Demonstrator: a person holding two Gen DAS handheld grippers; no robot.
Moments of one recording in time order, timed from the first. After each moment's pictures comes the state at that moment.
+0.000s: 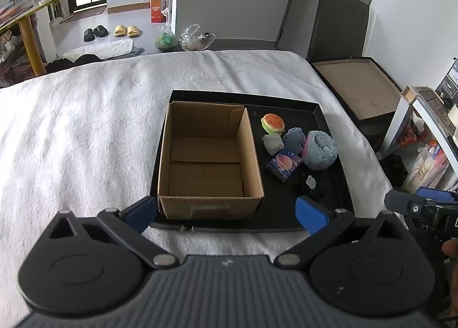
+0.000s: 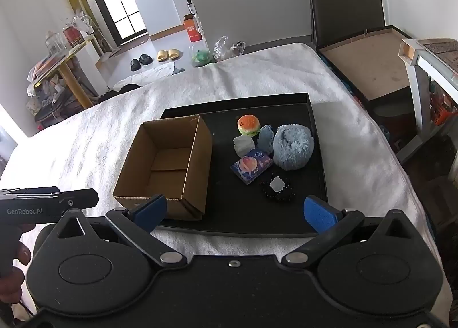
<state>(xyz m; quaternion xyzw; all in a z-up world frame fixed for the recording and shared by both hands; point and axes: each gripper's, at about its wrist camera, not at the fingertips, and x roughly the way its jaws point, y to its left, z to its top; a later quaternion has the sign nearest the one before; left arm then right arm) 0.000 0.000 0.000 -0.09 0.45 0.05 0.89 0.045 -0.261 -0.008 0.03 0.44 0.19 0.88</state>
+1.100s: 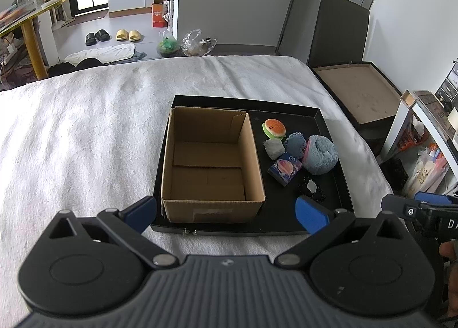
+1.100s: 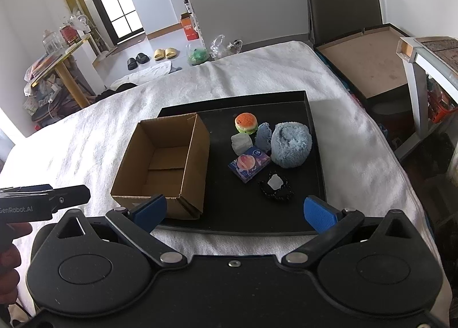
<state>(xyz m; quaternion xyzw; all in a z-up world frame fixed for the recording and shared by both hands) -0.003 -0.001 0.008 -0.10 0.44 0.05 0.89 0.046 -0.258 -0.011 0.02 0.44 0.18 0.88</state>
